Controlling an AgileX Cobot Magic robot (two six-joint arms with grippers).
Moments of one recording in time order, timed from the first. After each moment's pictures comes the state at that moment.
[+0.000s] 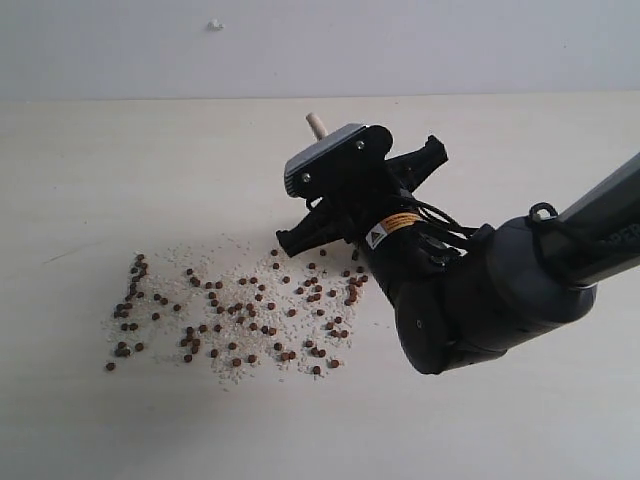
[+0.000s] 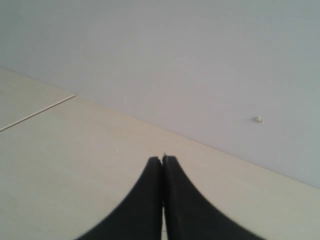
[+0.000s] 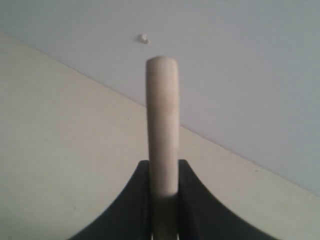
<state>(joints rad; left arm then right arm) 0.02 0.01 0.00 -0.02 0.10 -0.33 0.83 2.01 -0.74 0.55 -1.09 -0.56</state>
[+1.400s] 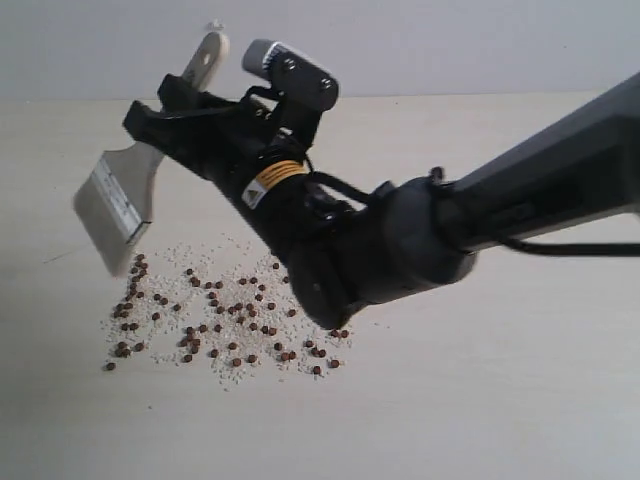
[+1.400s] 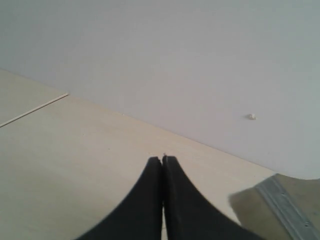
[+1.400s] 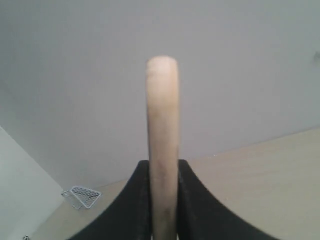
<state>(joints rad) -0.01 0.01 0.00 -0.02 0.10 -0.33 0.91 2.11 -1.09 0.27 -1.08 0.54</state>
